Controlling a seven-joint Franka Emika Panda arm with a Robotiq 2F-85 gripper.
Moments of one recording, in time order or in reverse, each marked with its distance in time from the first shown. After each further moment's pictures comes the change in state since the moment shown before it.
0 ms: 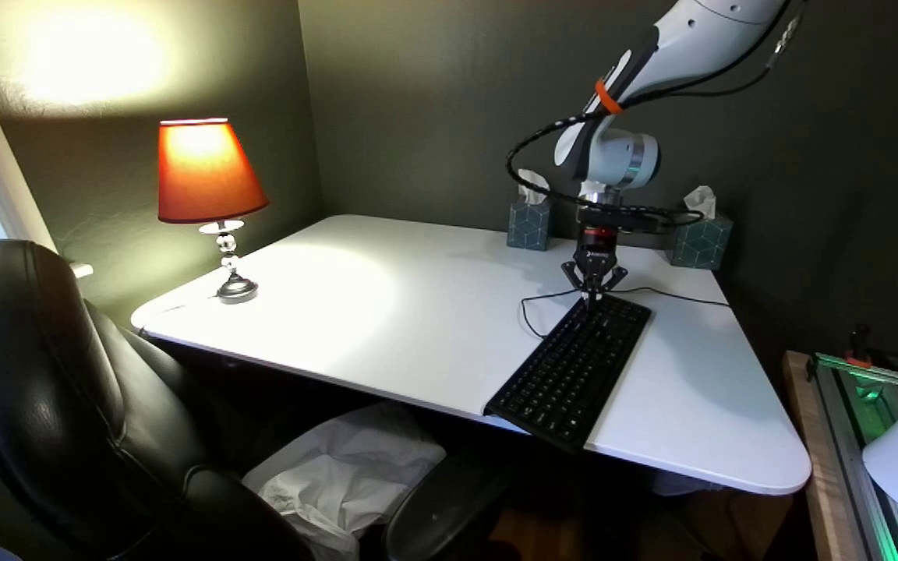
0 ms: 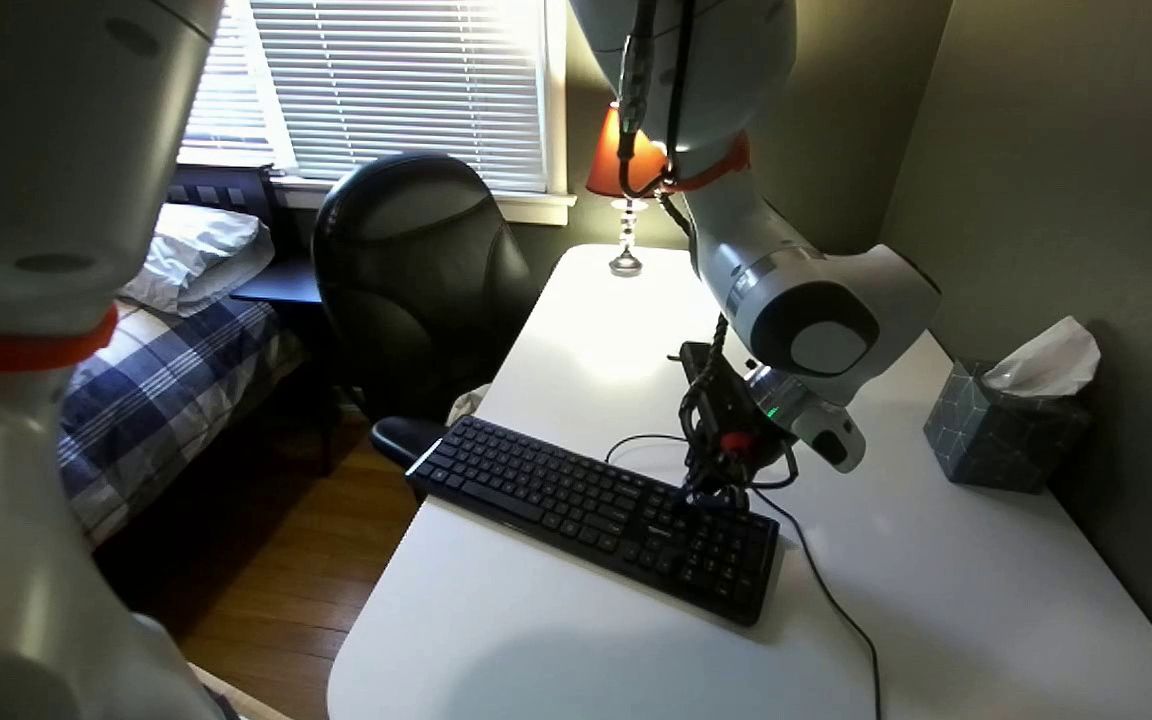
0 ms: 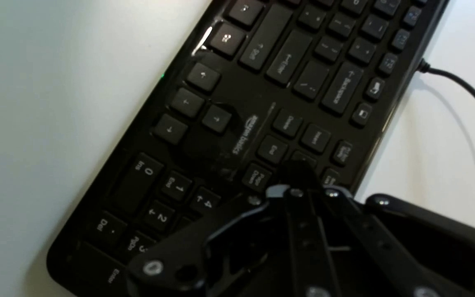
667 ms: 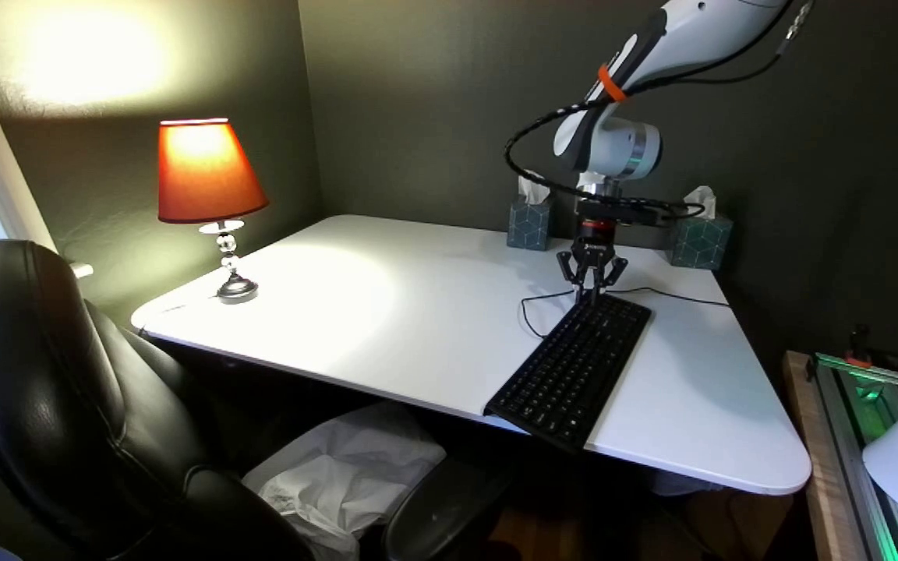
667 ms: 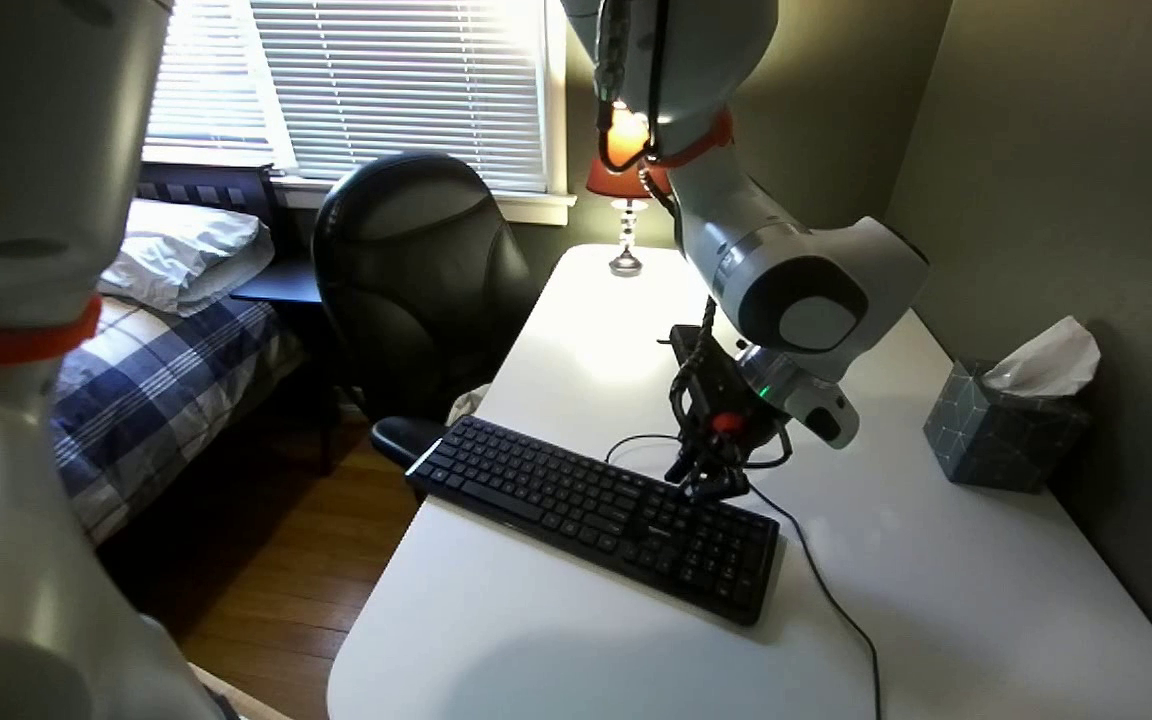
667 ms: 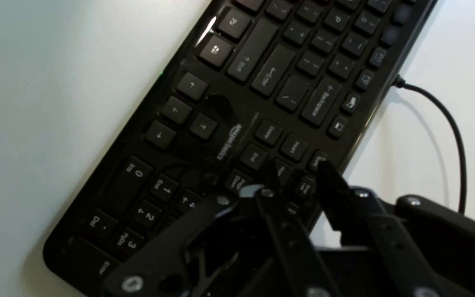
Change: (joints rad) arm 0.026 -0.060 -0.001 -0.039 -0.014 0.024 0.000
